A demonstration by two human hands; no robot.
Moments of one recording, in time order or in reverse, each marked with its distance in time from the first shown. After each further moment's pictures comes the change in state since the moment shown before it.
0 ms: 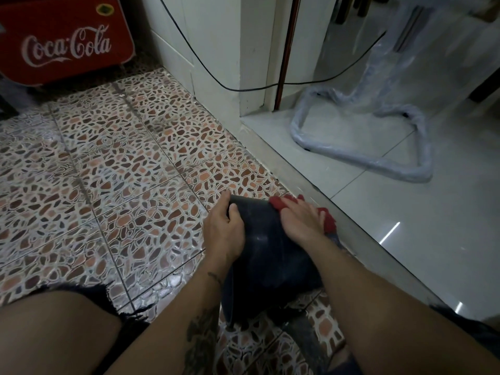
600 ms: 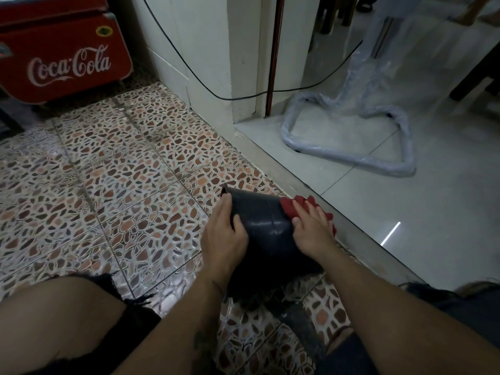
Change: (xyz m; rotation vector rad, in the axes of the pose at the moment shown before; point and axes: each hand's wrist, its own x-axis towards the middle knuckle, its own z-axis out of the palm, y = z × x) left_hand -0.038 0.006 -0.011 0.276 -0.015 0.220; right_hand -0.034 0.058 0.000 -0.004 0.078 -0.027
